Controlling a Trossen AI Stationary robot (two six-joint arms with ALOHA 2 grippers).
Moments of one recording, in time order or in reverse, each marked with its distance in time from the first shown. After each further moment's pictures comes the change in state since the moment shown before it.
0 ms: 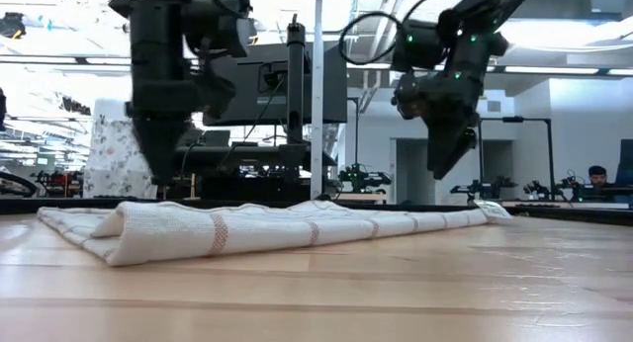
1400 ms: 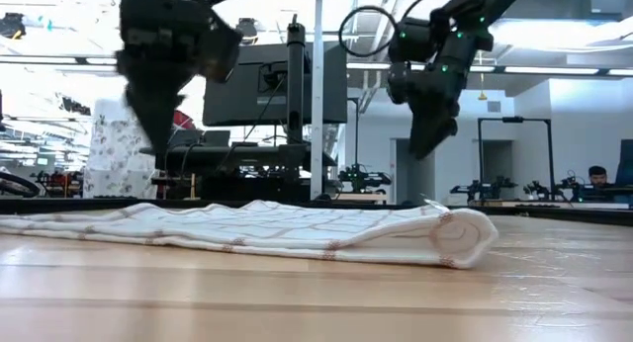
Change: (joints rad) left arm -0.168 0.010 0.123 -0.034 0.029 -0.123; right arm -0.168 -0.009 0.098 -0.051 0.001 -0.198
